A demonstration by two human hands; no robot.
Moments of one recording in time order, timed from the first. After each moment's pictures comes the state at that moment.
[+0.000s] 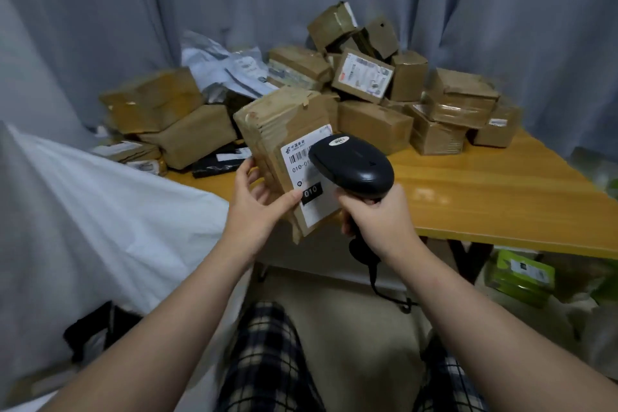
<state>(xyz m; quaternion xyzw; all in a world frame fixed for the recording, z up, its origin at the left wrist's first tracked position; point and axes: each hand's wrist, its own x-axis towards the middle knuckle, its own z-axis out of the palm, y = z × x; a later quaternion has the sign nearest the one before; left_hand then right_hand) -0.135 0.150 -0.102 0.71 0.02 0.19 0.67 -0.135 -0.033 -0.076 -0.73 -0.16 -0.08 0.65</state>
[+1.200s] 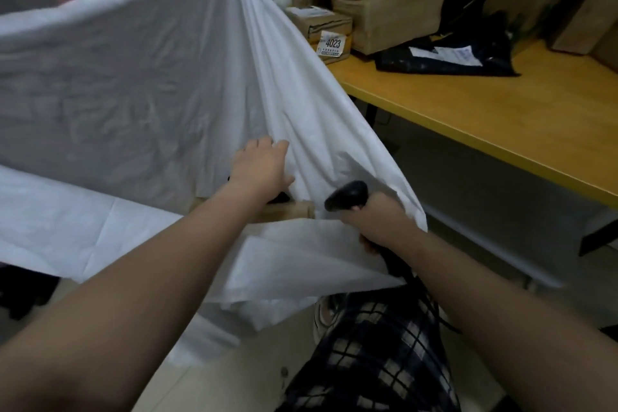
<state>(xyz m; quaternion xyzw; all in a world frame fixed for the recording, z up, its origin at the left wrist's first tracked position) -0.225 0.362 -0.190 0.96 0.26 -0.02 0.01 -0.153 0.167 -0.218 -0.88 -0.19 0.29 0.33</state>
